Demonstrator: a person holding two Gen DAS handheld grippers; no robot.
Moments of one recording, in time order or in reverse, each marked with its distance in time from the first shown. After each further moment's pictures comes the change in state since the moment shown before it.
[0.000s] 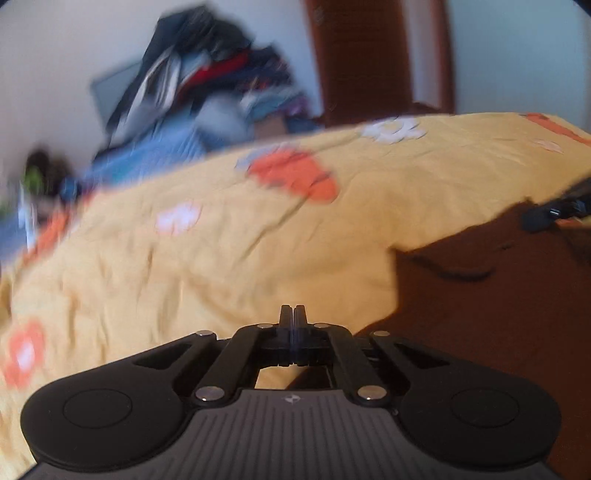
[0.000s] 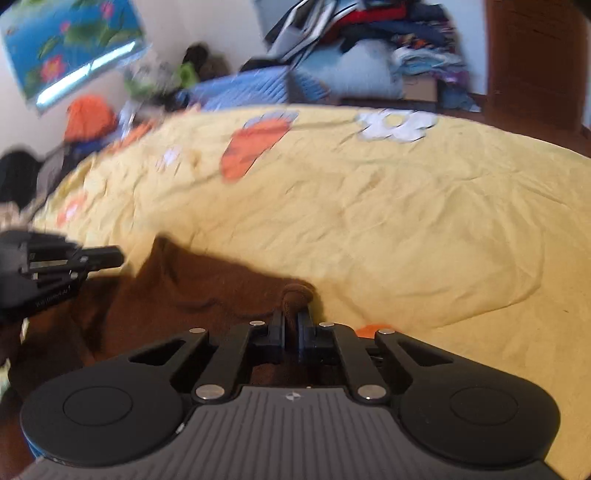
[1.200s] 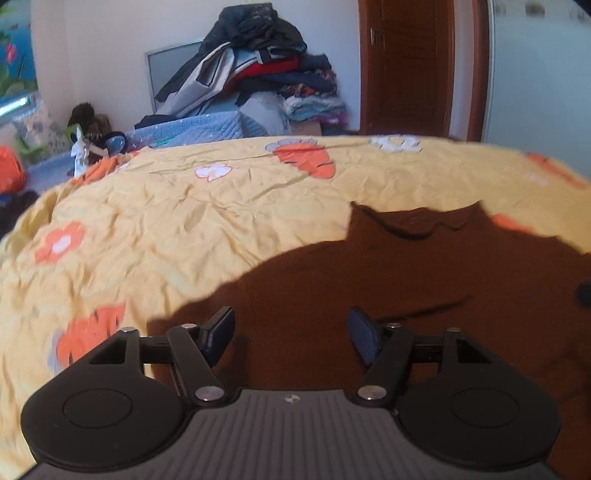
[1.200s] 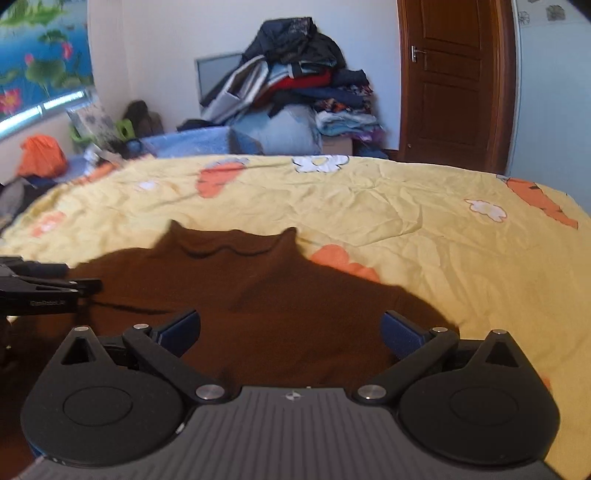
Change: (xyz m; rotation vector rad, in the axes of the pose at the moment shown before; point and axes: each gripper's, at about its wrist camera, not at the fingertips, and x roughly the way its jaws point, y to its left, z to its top) left arm -0.110 -0.043 -0.077 -0.176 -0.118 0.033; right arm -0.113 0.064 -0.119 0.006 -0.222 -0.260
